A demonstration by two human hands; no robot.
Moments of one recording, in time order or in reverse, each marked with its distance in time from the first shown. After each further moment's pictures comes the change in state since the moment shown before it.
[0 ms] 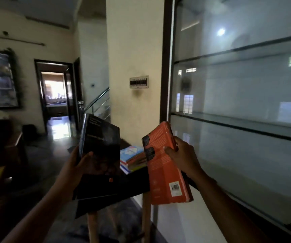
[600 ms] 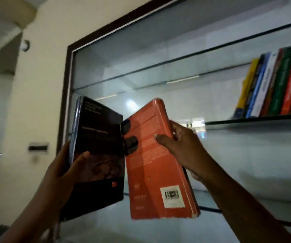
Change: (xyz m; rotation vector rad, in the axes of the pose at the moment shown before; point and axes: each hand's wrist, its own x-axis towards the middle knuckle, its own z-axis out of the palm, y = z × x) left_hand -0.110 0.282 0.292 -0.503 -0.354 0.399; right_hand -0.158 -0.094 -0.422 -0.030 0.409 -0.284
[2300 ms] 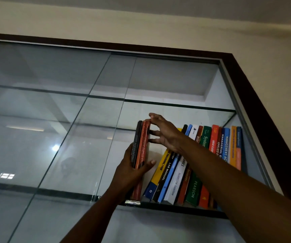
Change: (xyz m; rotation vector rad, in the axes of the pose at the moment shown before) left_hand 0.212 -0.096 0.438 -0.224 -0.317 0.185; right_hand 0.250 0.076 -0.258 -0.043 0.049 0.039
